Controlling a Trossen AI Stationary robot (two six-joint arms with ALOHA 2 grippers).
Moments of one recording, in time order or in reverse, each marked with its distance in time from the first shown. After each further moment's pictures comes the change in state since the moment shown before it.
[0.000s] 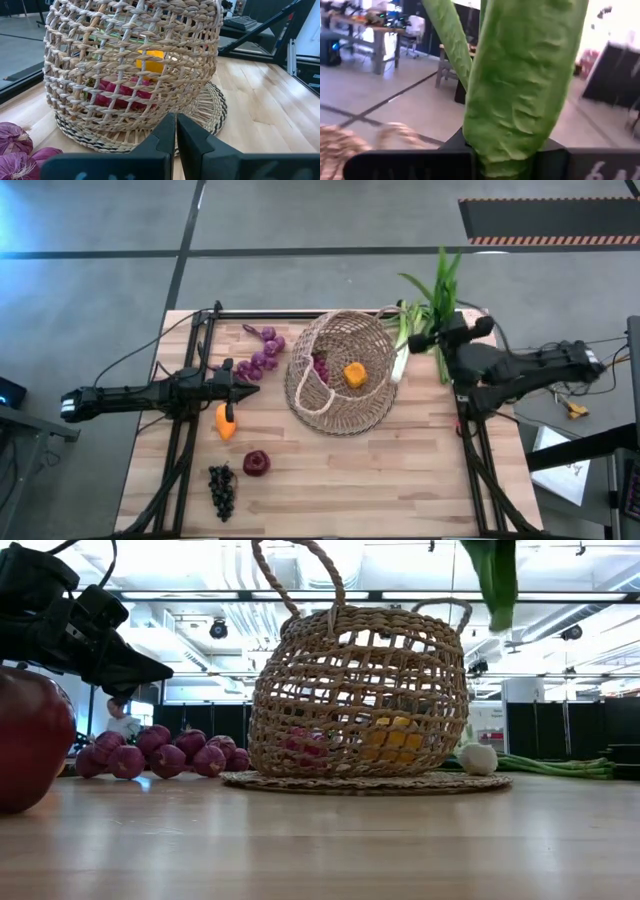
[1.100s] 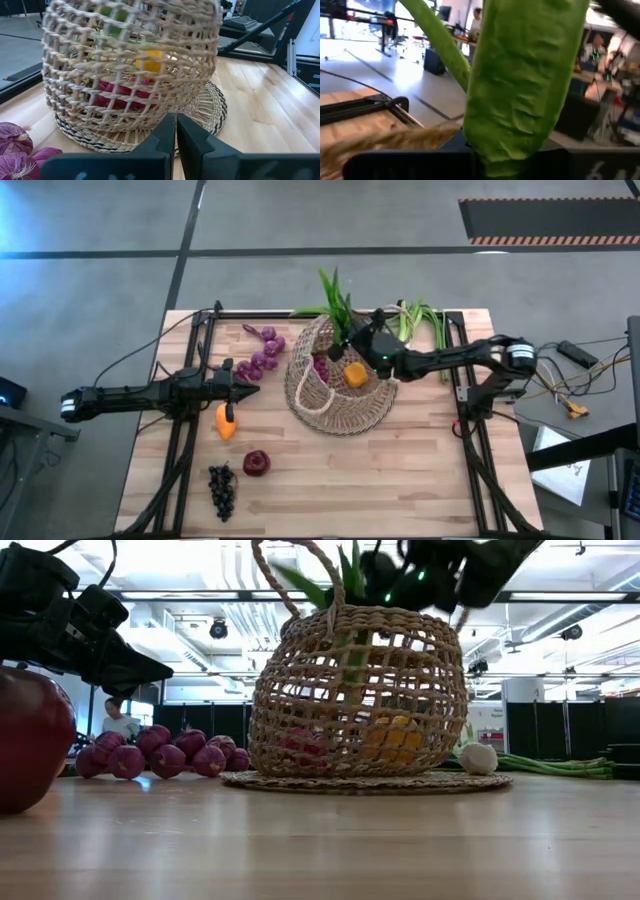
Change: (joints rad) left arm 0.000 0.000 0.000 0.000 0.000 0.000; right arm -0.370 0.710 0.026 0.676 -0.816 0.130
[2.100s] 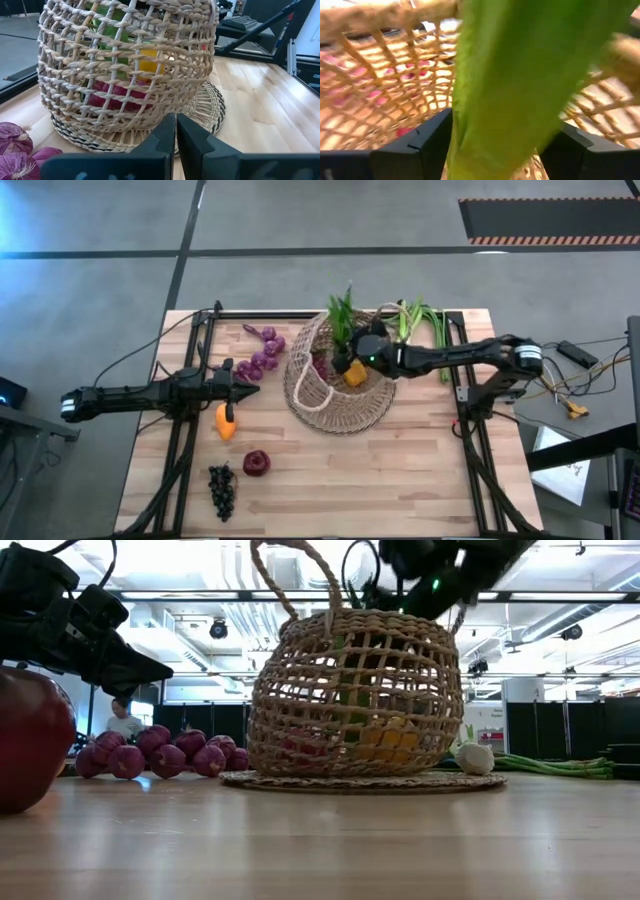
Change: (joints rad) left arm 0.000 -0.001 0.000 0.000 0.000 0.000; right arm -0.003 -0.098 0.058 -0.682 -0.142 0.403
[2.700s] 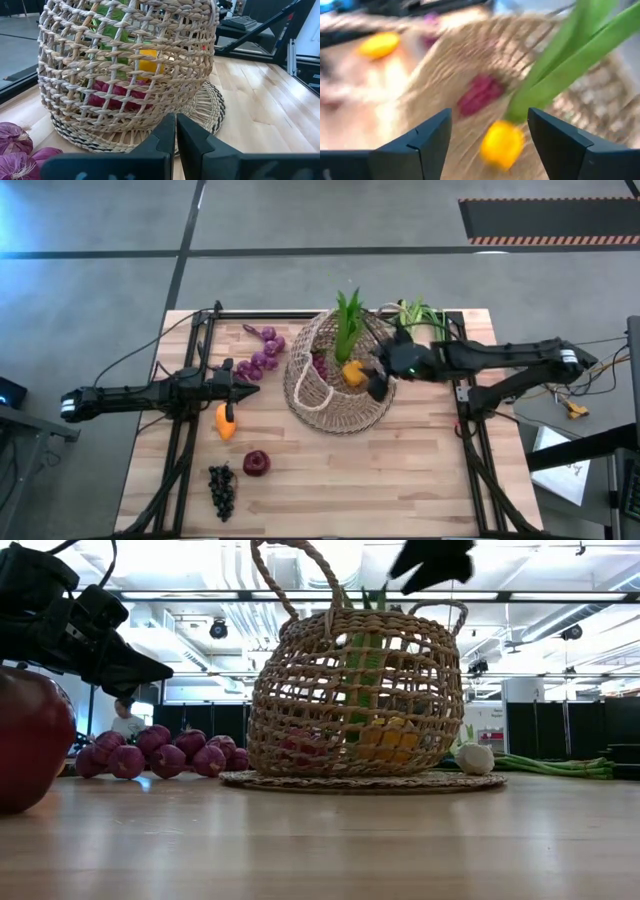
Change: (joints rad) left arm 0.000 0.001 0.000 0.000 0.000 0.000; right arm 0.237 -0.300 0.243 -0.781 -0.205 0.143
